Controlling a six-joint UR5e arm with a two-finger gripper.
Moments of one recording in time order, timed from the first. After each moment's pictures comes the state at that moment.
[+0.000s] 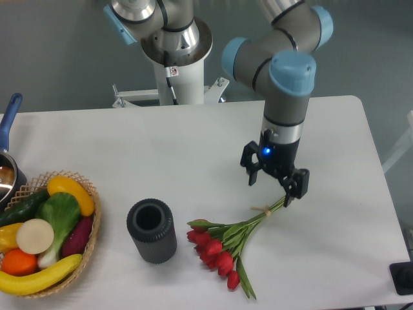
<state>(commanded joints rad) 2.63 -1.94 -1.72 -0.78 1.31 1.31</state>
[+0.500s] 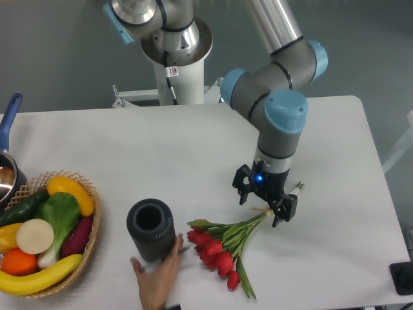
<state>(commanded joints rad) 2.60 -2.04 -1.72 -0.77 1.37 1.31</state>
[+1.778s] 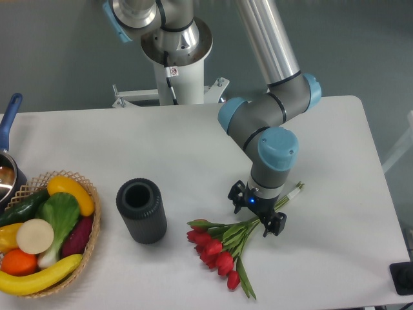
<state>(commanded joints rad) 2.56 -2.14 -1.70 -0.77 1.41 1.31</state>
